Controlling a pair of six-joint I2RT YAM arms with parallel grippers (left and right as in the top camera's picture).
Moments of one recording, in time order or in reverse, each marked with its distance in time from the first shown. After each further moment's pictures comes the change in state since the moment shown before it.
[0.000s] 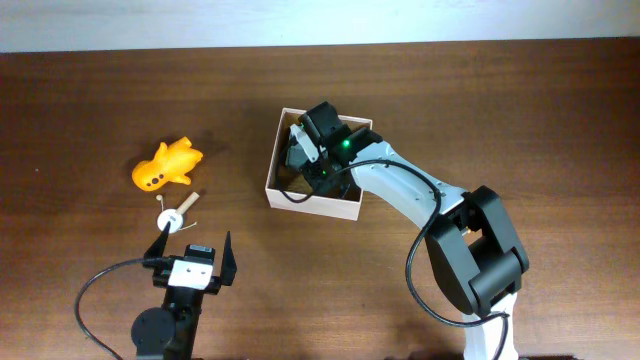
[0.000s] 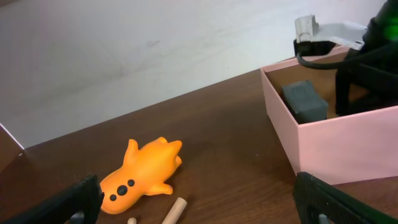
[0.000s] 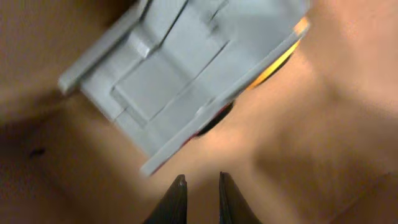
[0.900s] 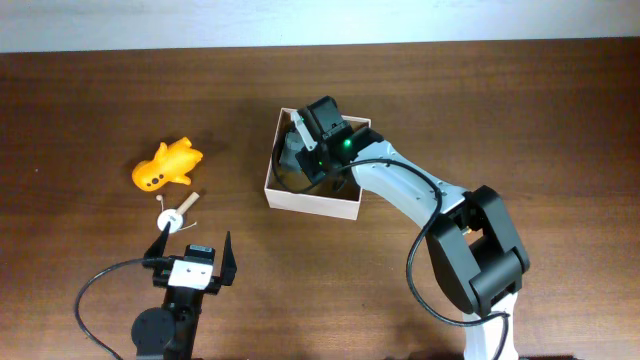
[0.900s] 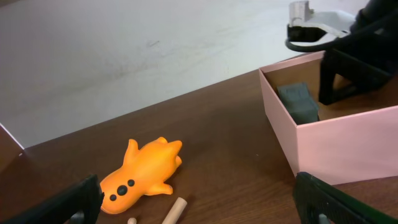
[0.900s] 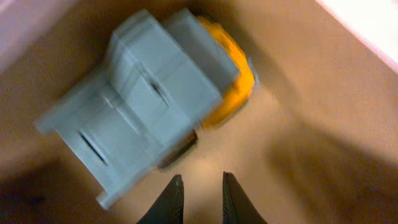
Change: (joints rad) left arm 0.000 0.000 0.000 0.000 0.000 0.000; right arm -0.009 0.000 0.000 0.103 0.009 0.069
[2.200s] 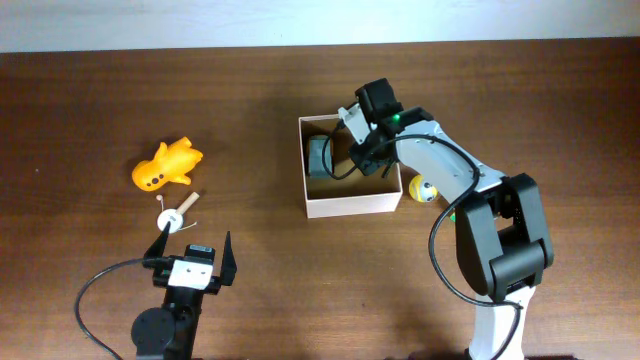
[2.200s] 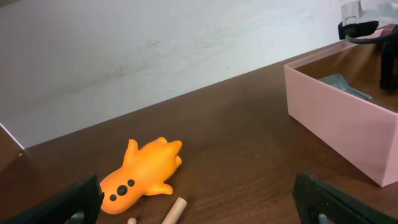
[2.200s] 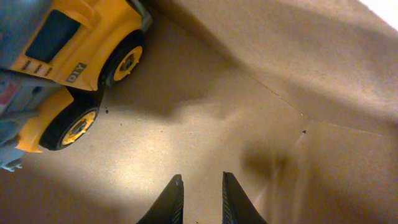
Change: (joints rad) left arm 0.000 0.000 0.000 0.000 0.000 0.000; right arm -0.215 0.002 0.000 -0.180 -0.046 -0.274
